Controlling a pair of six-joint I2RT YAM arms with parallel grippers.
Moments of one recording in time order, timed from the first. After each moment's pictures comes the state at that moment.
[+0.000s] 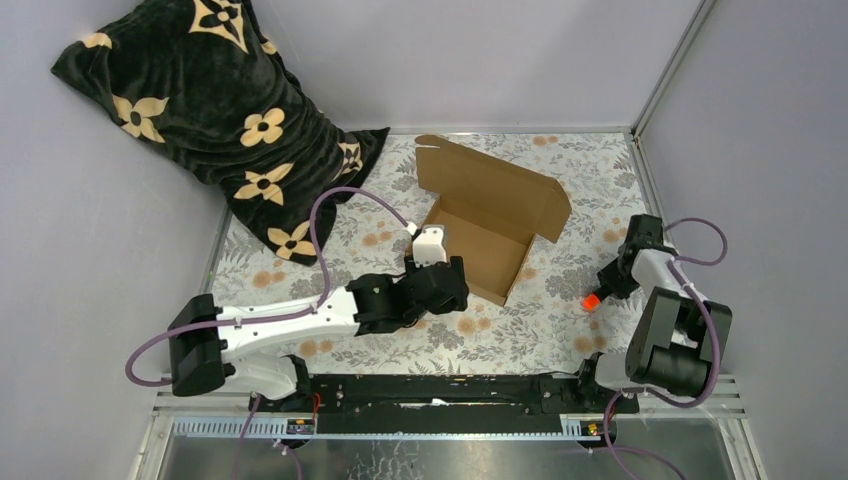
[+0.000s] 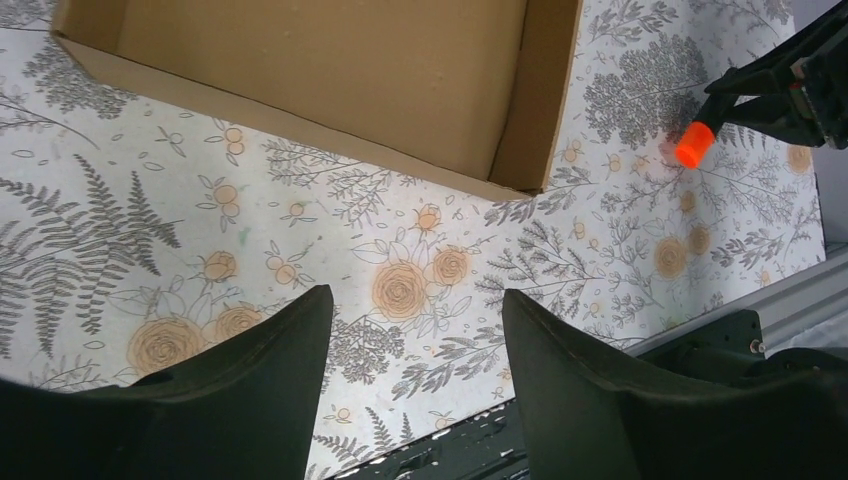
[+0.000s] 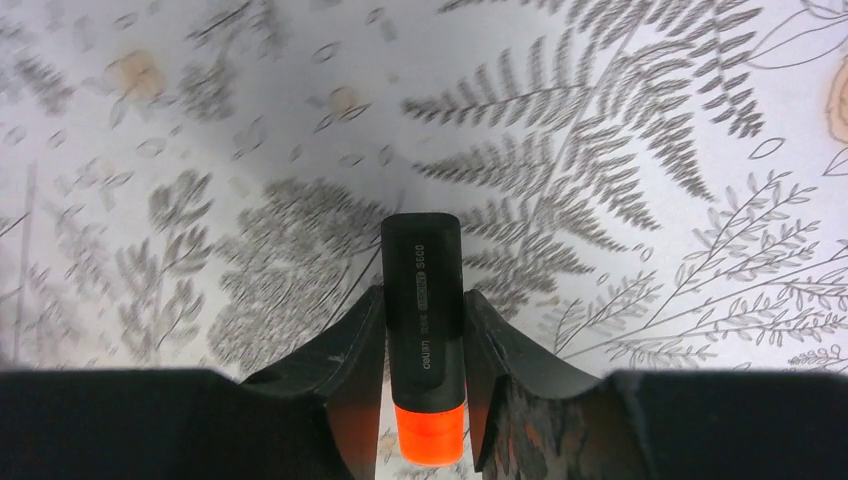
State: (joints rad) left arm -1.21 1.36 1.02 -0.43 -0.50 -0.93; right arm -0.34 1.39 0.70 -0.52 0.16 0.63
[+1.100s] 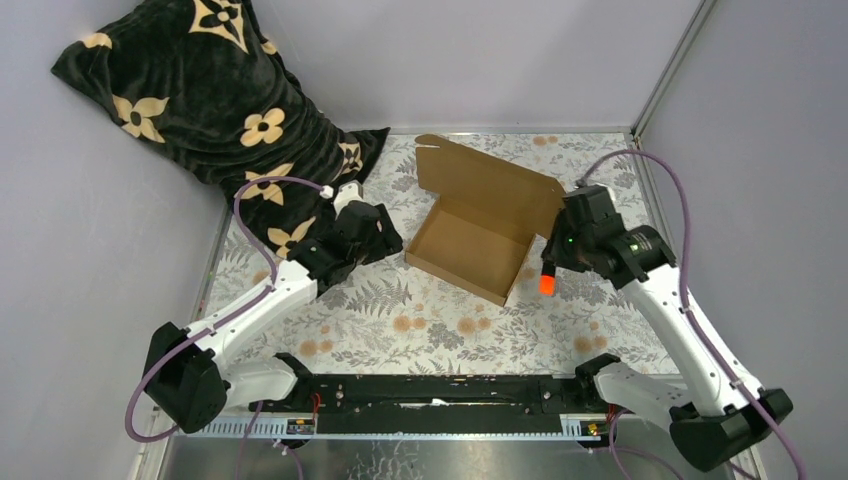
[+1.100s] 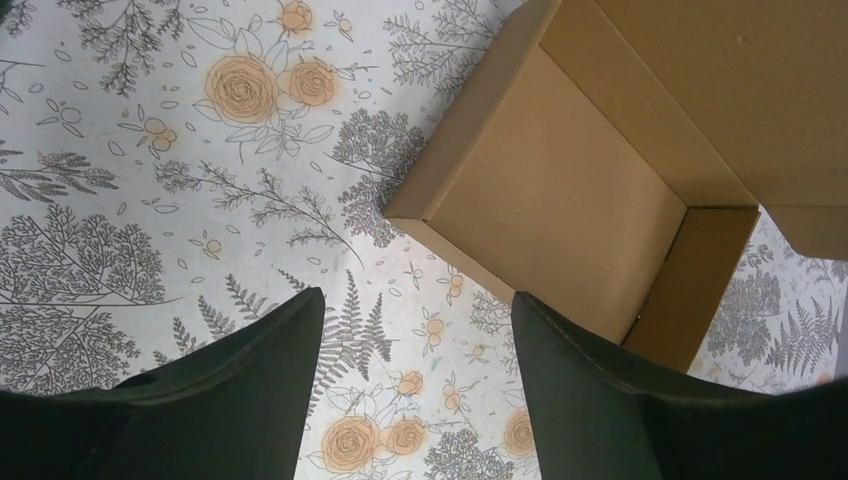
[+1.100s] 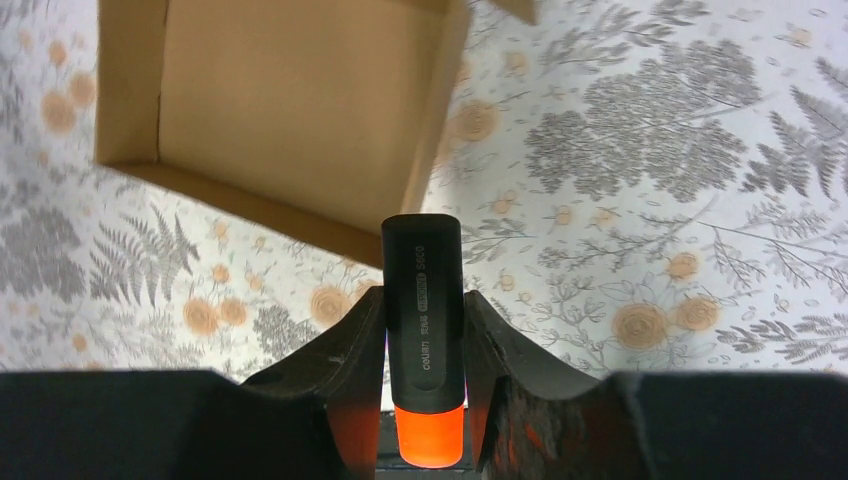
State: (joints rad) left arm -0.63 1.19 0.89 -0.42 -0.28 -0.81; right arm 0.37 1.01 1.14 -1.06 0.18 0.62
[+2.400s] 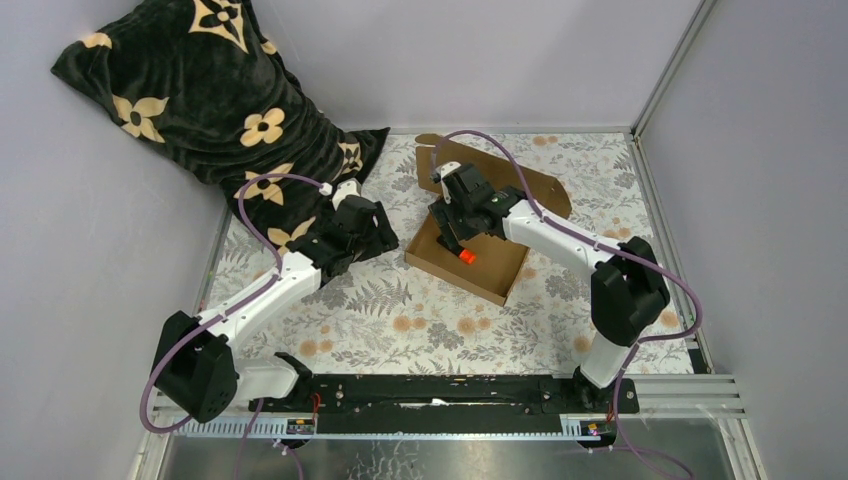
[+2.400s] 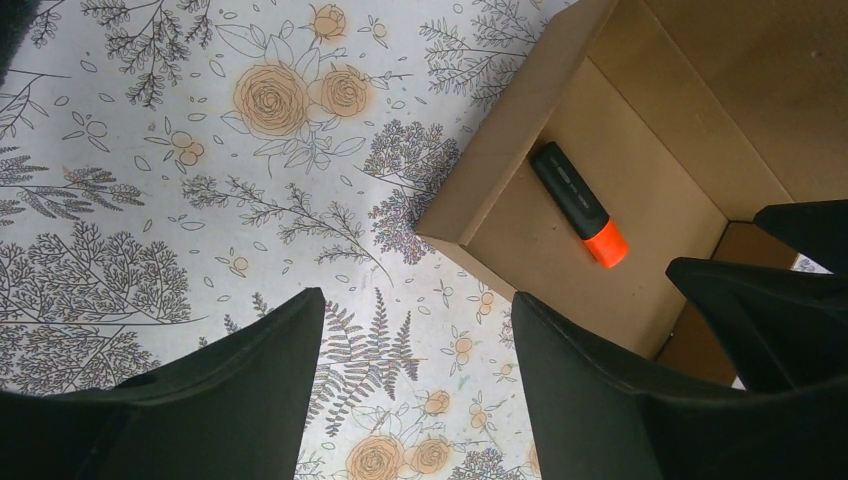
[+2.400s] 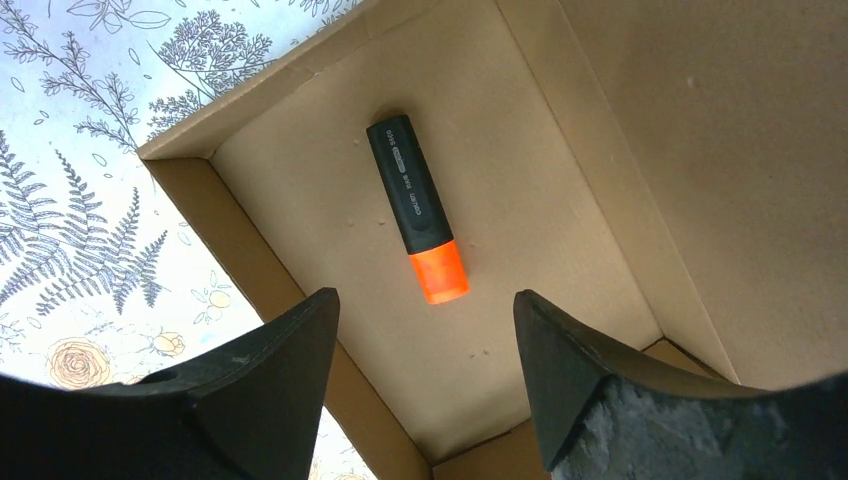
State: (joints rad) left arm -0.54 1.26 0.89 -0.39 -0.22 -0.77; right arm 0.71 1.74 1.38 -0.59 0.14 0.07
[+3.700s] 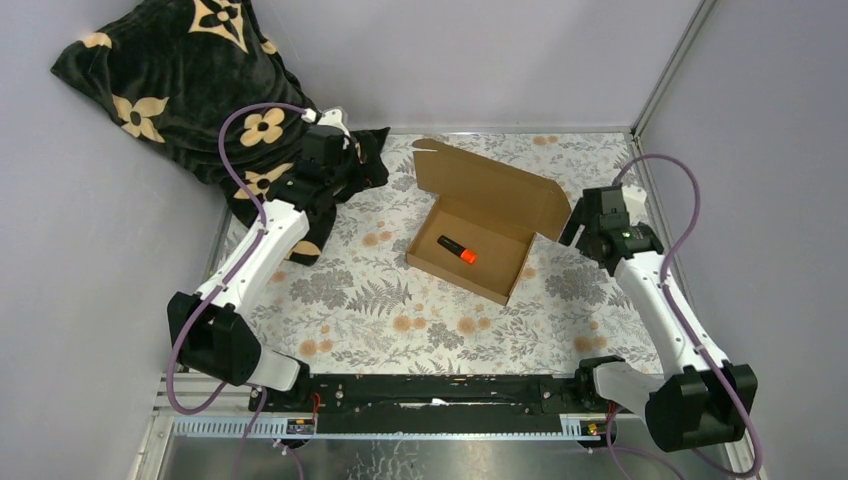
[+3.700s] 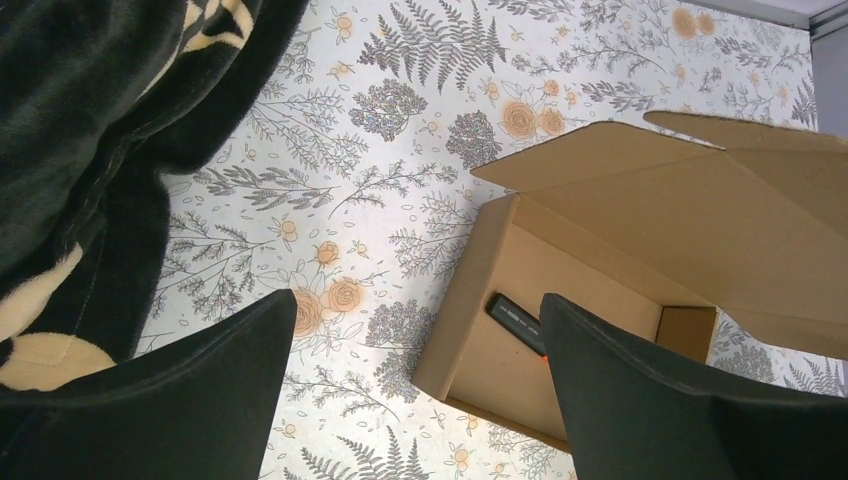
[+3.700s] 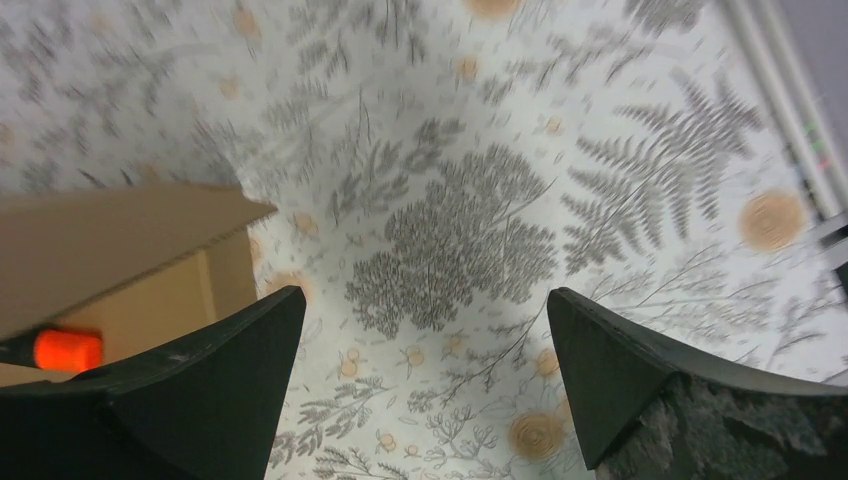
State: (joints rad) left arm -0.31 1.44 1.33 -0.45 -0.04 -0.46; right arm 0.14 1.11 0.99 -0.80 0.44 0.51
